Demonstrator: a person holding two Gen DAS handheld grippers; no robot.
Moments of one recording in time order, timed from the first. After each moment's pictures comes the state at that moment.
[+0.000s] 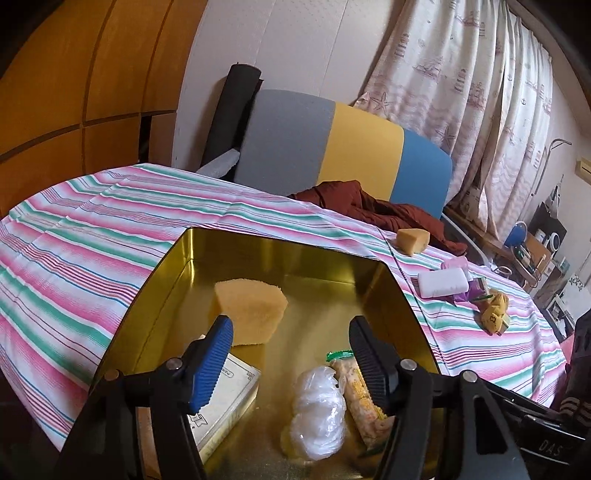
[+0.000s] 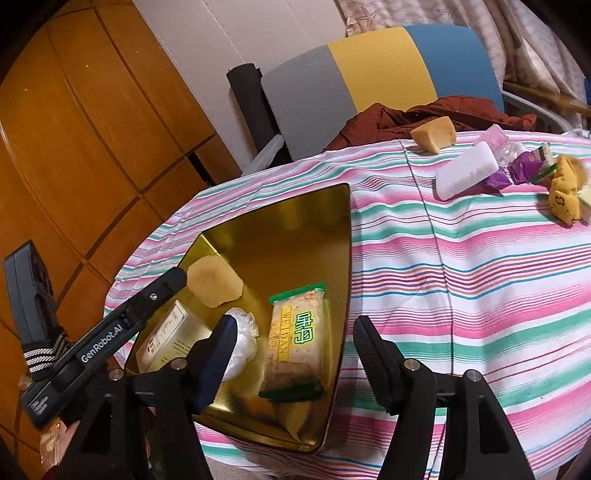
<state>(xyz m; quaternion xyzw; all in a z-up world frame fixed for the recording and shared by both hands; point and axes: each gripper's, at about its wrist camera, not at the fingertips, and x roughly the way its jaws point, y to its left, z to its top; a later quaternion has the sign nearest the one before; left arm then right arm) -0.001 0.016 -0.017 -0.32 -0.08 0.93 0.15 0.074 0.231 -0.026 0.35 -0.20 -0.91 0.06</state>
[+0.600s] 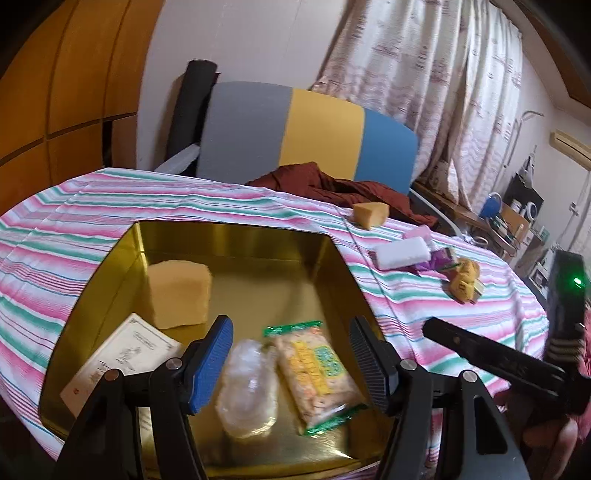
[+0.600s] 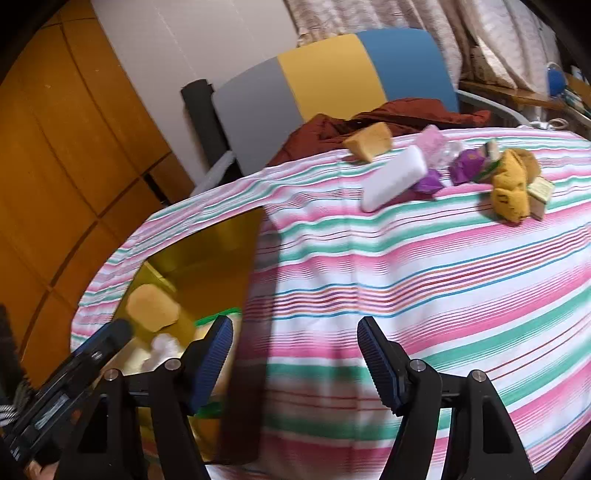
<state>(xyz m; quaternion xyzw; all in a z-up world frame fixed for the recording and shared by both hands) 0.025 0.065 -0.014 -0.33 -0.04 0.92 0.22 0.075 0.292 -0.034 0.35 -0.21 -0.91 -0.03</state>
